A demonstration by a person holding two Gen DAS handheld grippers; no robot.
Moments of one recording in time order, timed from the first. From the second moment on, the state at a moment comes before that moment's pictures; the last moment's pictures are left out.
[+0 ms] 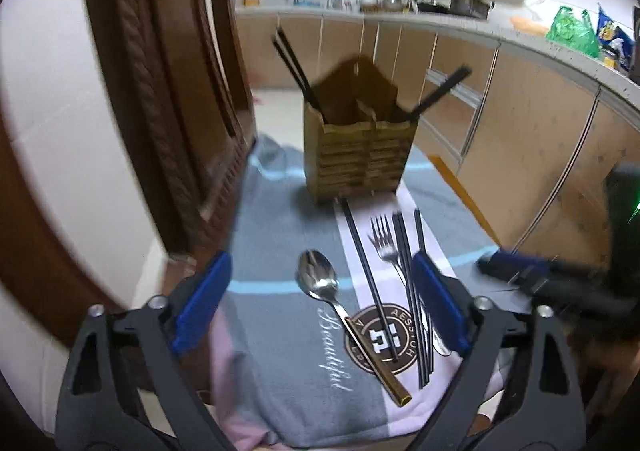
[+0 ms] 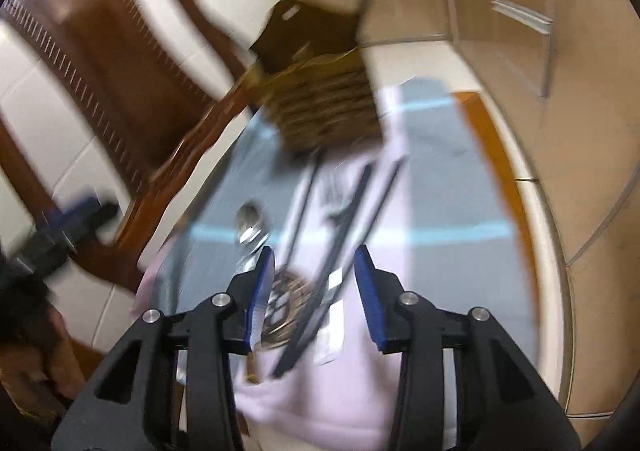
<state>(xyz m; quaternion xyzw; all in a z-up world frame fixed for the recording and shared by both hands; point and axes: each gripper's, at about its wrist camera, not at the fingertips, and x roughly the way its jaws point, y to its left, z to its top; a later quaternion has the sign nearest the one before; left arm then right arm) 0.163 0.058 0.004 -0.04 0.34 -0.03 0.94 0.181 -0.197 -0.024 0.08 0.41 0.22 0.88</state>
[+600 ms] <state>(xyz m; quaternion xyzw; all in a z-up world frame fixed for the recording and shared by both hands) 0.264 0.077 -0.100 -0.08 0.45 -0.05 0.89 0.194 -0.208 -0.028 0.07 0.43 0.24 0.87</state>
